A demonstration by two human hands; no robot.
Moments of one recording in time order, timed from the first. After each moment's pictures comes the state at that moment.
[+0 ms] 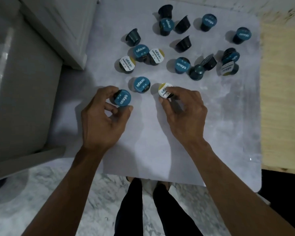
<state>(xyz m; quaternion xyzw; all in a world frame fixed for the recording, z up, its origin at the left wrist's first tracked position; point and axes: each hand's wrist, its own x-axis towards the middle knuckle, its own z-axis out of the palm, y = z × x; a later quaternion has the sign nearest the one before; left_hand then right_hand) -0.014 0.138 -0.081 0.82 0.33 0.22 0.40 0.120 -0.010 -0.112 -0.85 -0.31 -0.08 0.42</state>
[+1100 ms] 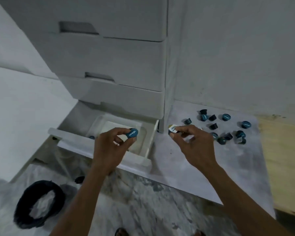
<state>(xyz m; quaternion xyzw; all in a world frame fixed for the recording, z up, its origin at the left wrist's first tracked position) -0.197 0.225 0.173 0.81 0.41 0.26 0.32 -0.006 0.061 0.138 -0.75 -0.36 0.06 0.55</state>
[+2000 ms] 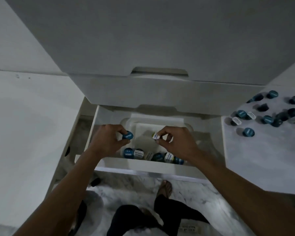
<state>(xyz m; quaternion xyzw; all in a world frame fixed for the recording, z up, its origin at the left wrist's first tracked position) -0.254 0.547 0.080 0.93 0.25 -0.02 0.29 -0.107 0.333 0.046 -0.83 -0.38 0.20 0.37</state>
